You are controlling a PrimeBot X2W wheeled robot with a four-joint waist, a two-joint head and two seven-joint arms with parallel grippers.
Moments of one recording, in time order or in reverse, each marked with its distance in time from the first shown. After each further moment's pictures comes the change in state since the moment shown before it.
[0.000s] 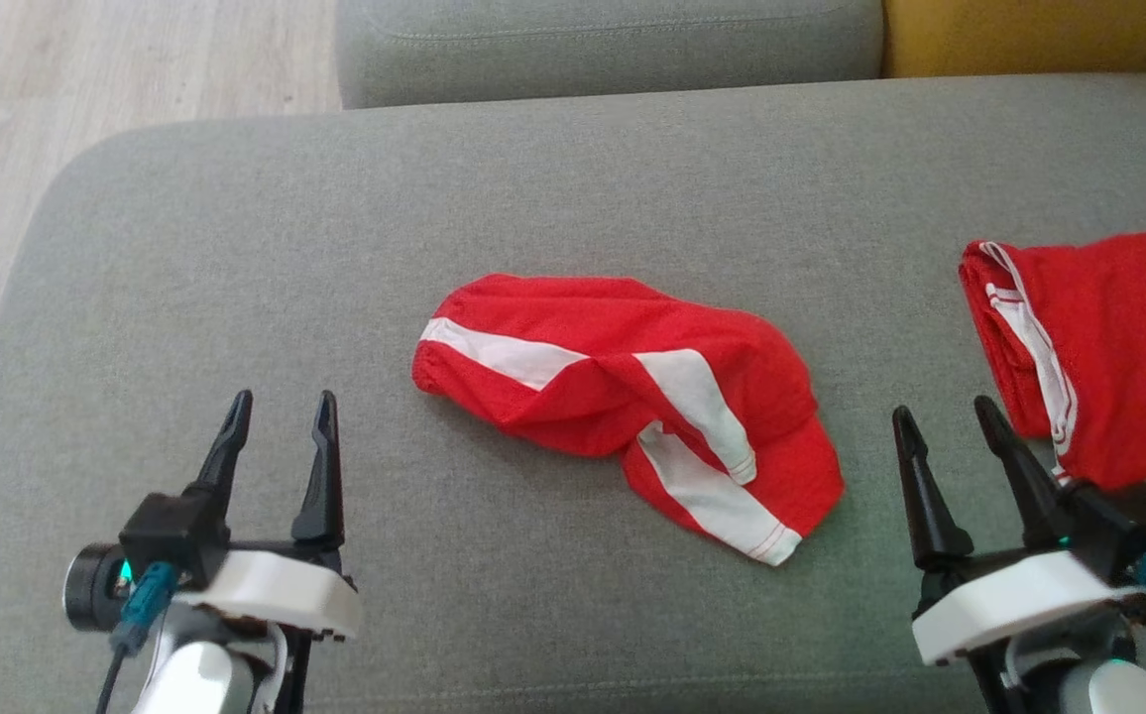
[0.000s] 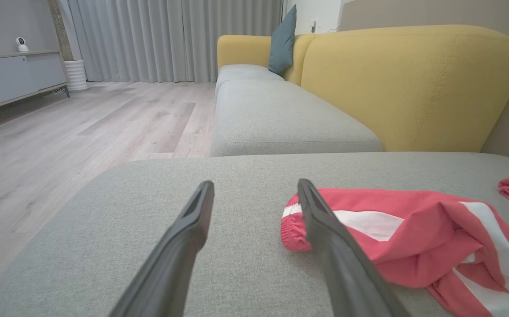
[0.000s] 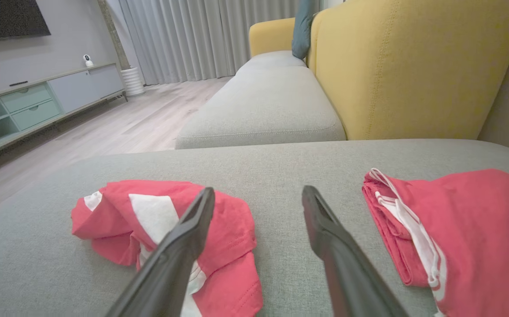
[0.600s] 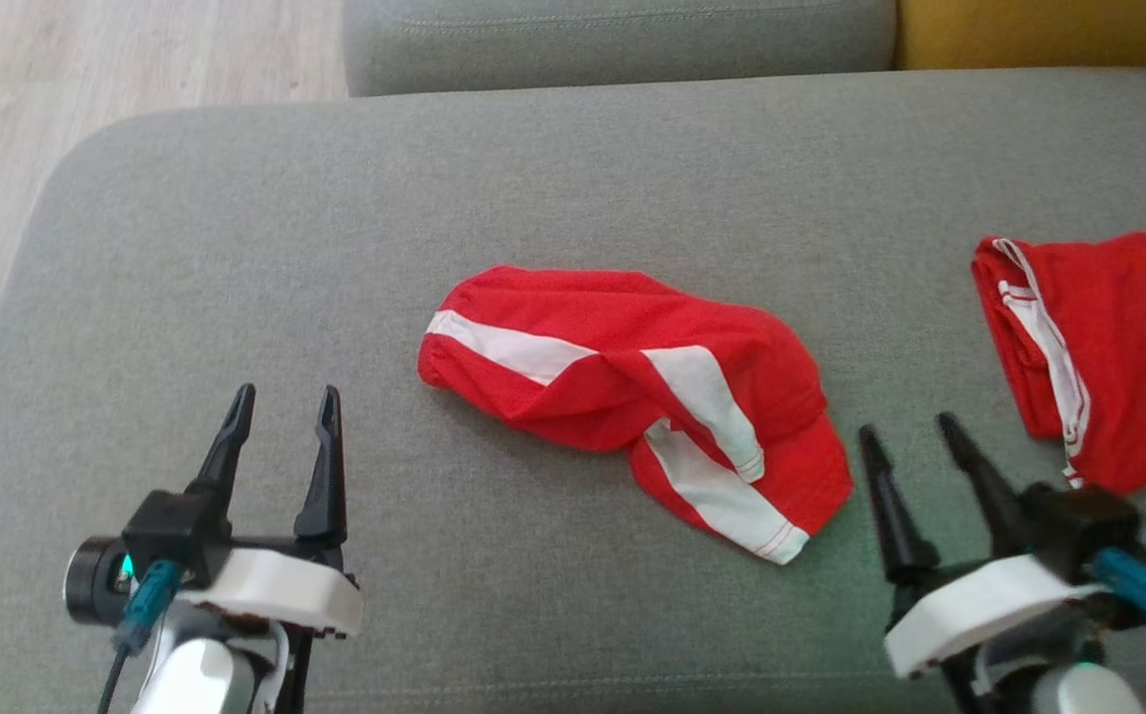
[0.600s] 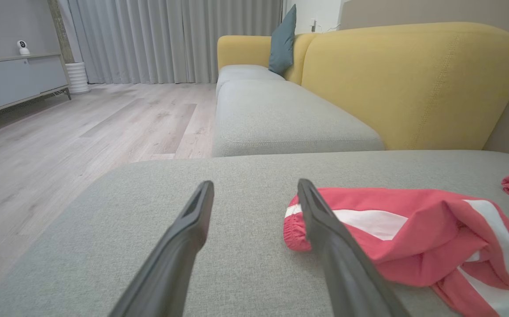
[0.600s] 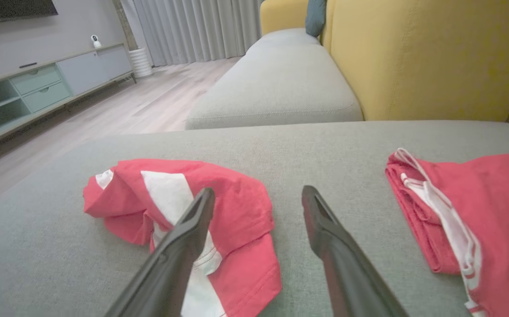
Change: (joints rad) left arm -0.002 -0.001 0.003 -0.009 0.017 -0.006 0.000; right arm 0.001 0.000 0.033 0.016 -0.001 0.000 0.025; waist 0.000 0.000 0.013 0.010
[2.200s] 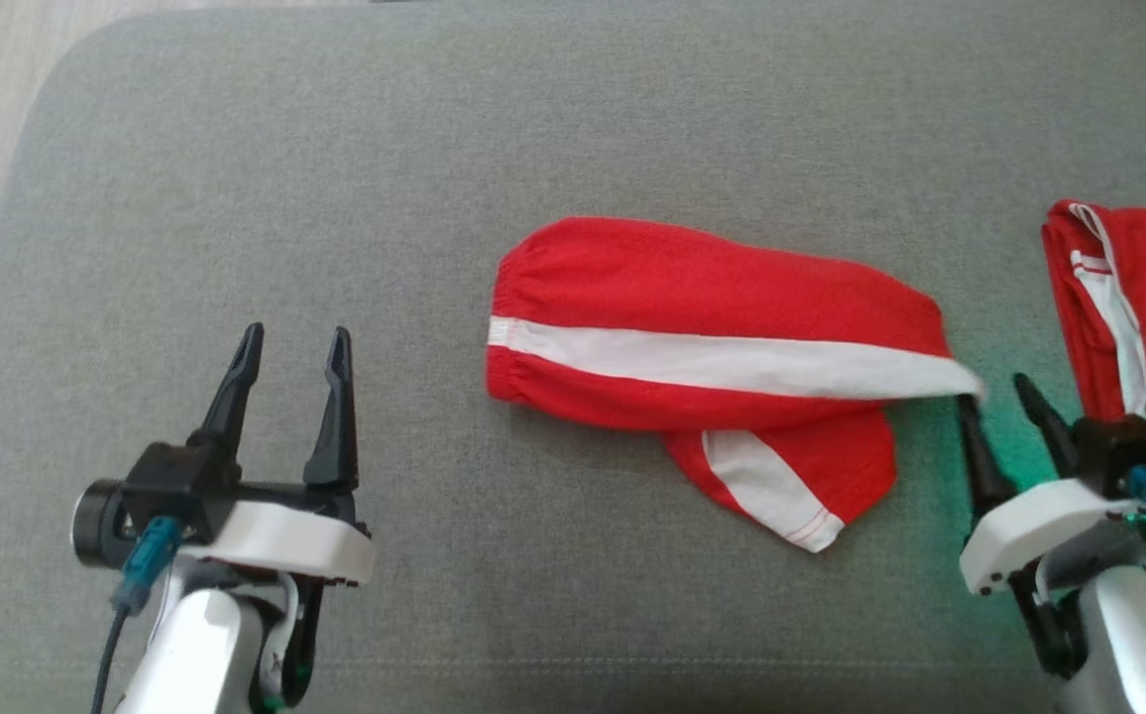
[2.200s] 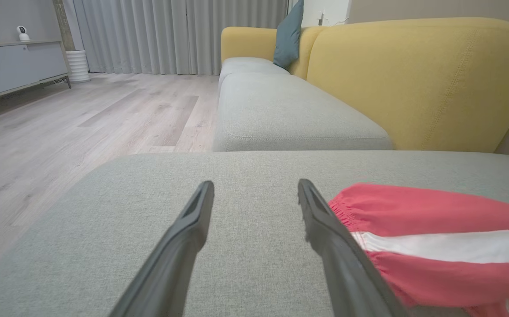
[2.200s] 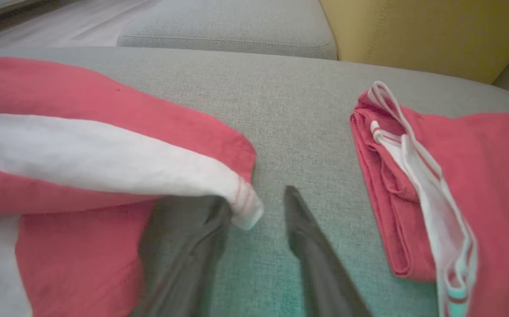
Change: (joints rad) left arm -0.073 -0.067 0.044 0.003 0.052 -0.065 0.000; right arm -0.276 -0.151 -0.047 0.497 -0.061 0.000 -0.154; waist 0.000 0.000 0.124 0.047
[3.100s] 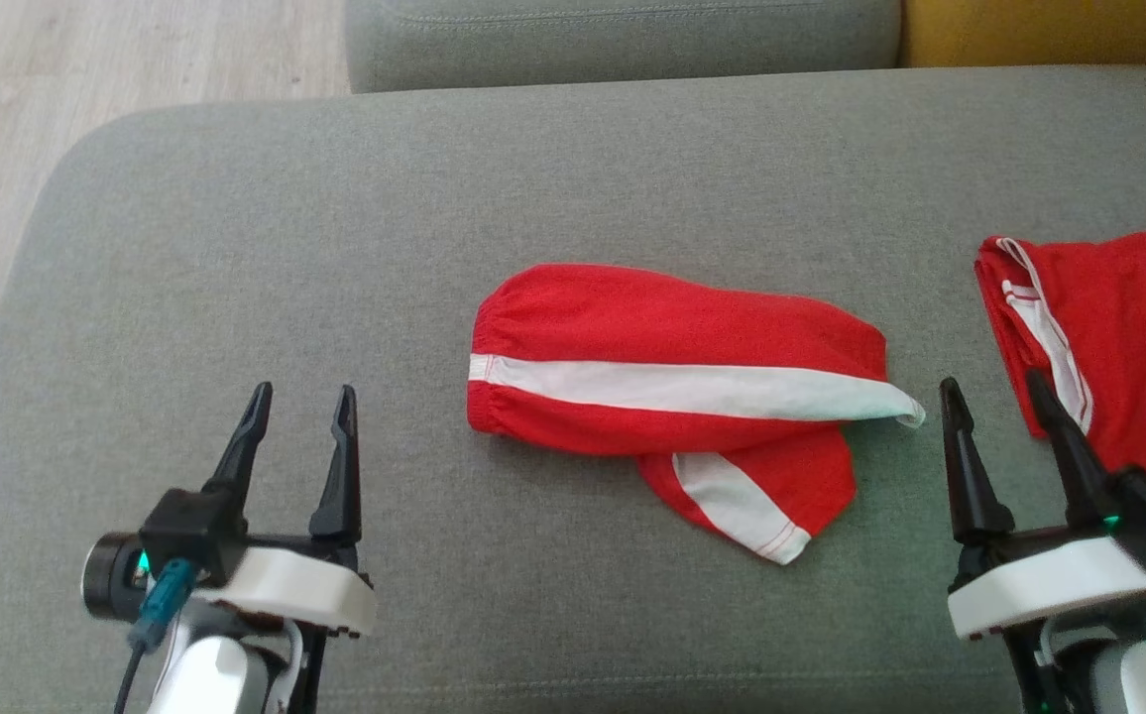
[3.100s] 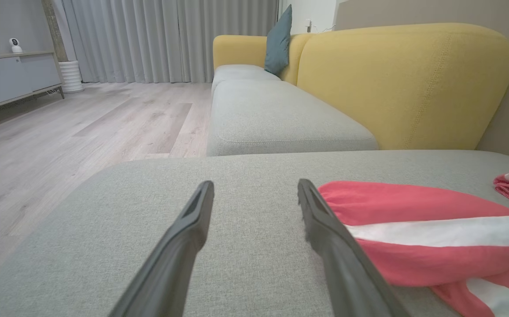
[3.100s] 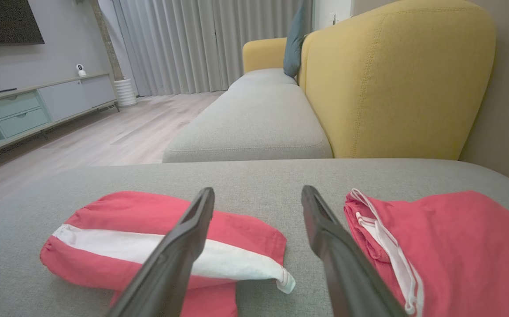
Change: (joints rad) left arm 0.073 0.002 0.002 0.021 0.010 0.001 0.003; right arm 0.242 0.118 -0.028 -0.487 0.062 0.000 0.059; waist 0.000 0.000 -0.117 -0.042
